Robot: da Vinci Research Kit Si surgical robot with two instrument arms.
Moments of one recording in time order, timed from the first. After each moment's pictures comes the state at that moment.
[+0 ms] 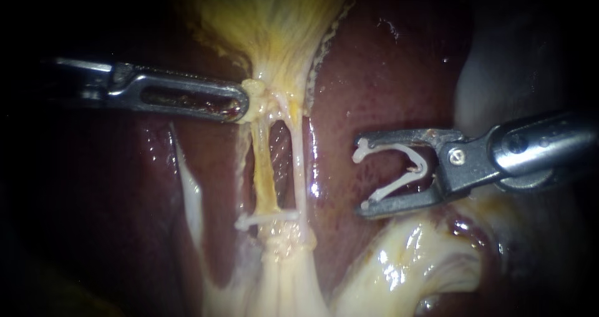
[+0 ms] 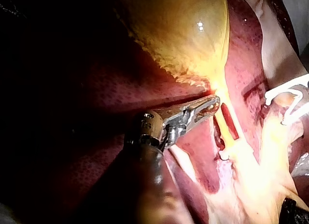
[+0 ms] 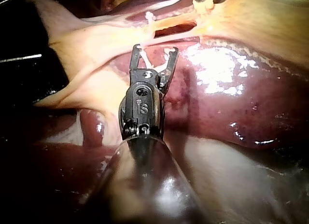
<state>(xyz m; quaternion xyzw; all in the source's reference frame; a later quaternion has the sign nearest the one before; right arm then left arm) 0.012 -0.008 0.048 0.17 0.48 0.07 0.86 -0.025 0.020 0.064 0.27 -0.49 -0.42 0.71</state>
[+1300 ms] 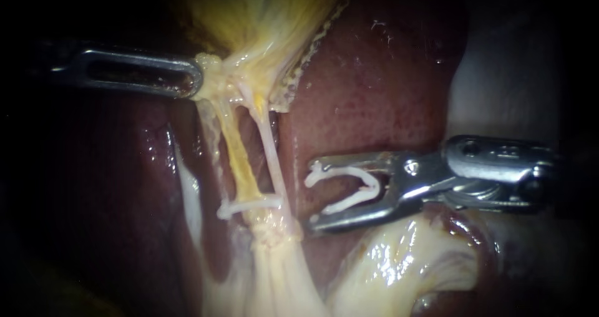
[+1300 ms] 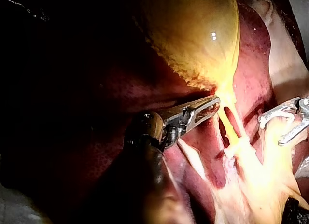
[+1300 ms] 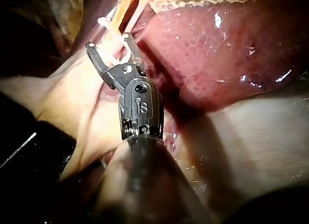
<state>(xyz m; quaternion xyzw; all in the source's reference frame) 0.018 -0.011 0.052 0.34 0.53 0.22 0.75 -0.020 0.021 0.060 0.26 -0.49 -0.44 0.71</state>
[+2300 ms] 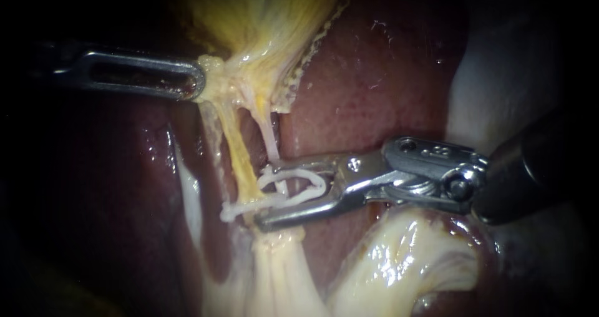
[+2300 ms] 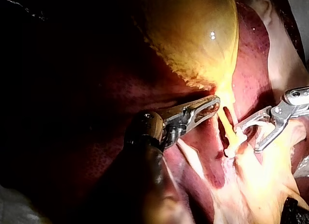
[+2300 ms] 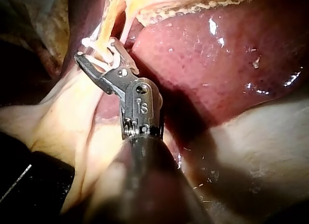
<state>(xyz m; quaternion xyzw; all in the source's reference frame) 0.022 -0.011 0.057 0.40 0.53 0.21 0.72 -0.021 0.021 0.060 0.26 -0.49 -0.44 0.71</state>
